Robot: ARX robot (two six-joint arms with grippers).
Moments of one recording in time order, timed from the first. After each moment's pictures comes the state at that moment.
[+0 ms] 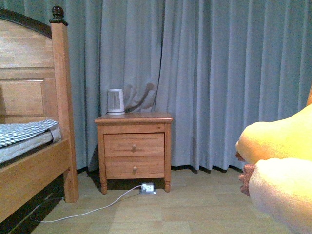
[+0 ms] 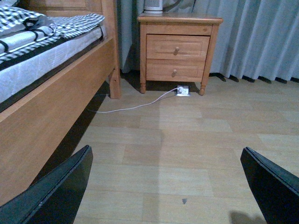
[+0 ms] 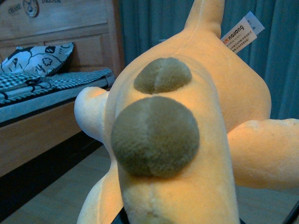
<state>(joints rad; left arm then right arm) 0.00 0.00 0.01 -0.01 0.00 -0.01 0.19 0.08 0.01 0.29 -0.15 0.11</state>
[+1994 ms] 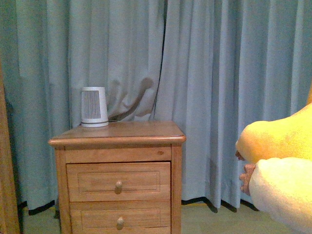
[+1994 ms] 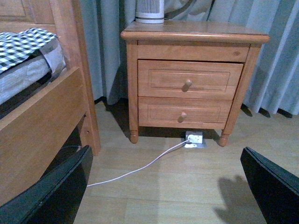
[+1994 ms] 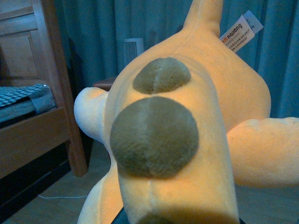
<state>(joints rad) 0.00 0.00 0.01 -0.01 0.00 -0.01 0.19 0.08 0.01 0.29 -0.15 0.11</state>
